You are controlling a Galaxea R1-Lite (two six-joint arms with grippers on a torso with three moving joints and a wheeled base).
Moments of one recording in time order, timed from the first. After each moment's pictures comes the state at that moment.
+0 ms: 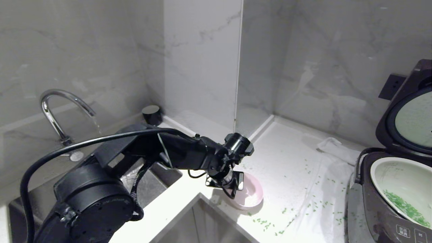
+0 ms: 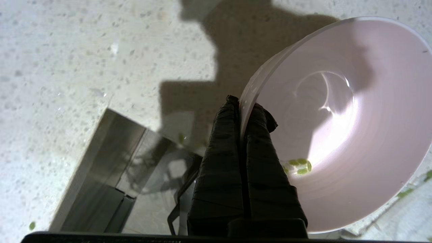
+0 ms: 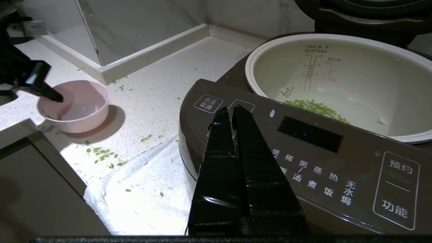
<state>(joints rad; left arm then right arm) -0.79 2.40 -1.76 0.41 0.16 -0.52 0.00 0.00 0.00 0.00 0.00 0.00</state>
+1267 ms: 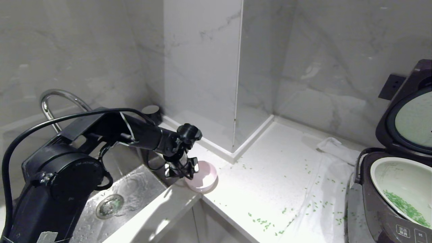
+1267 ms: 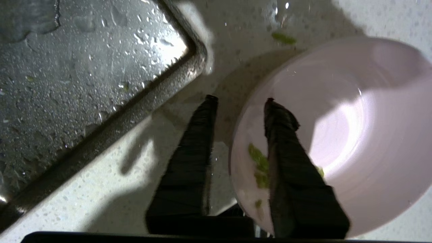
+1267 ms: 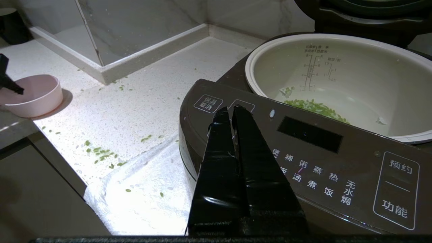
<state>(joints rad) -0.48 2.38 -1.63 0.36 0.17 -0.59 0.00 0.00 0.00 0.00 0.00 0.00</state>
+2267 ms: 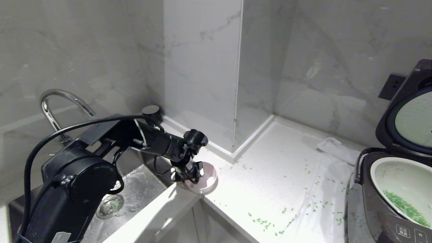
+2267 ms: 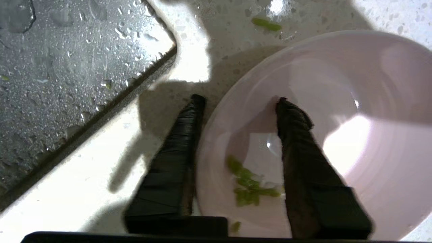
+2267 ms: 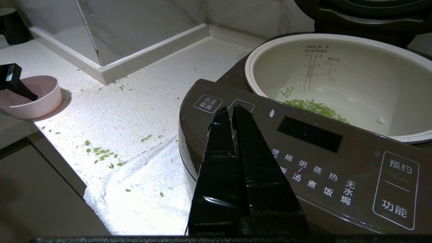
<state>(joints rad) -0.51 2.44 -1.66 0.35 0.19 -0.61 0.00 0.00 0.00 0.00 0.00 0.00</state>
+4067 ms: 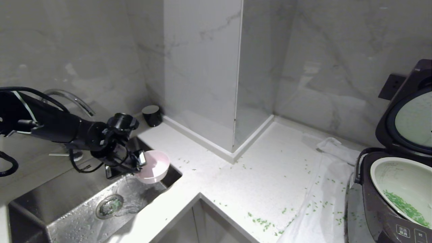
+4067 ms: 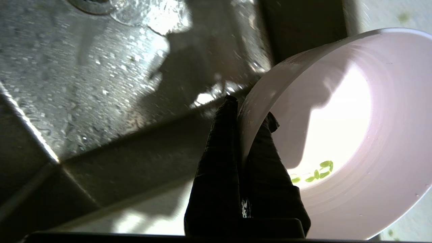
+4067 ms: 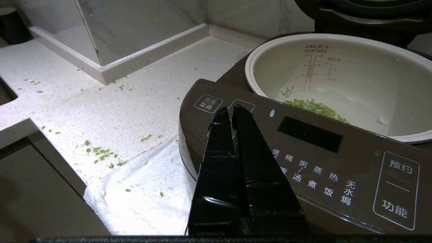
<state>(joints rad) -0.12 2.07 -1.25 0.24 0.07 -0.54 0.00 0.00 0.00 0.00 0.00 0.00</state>
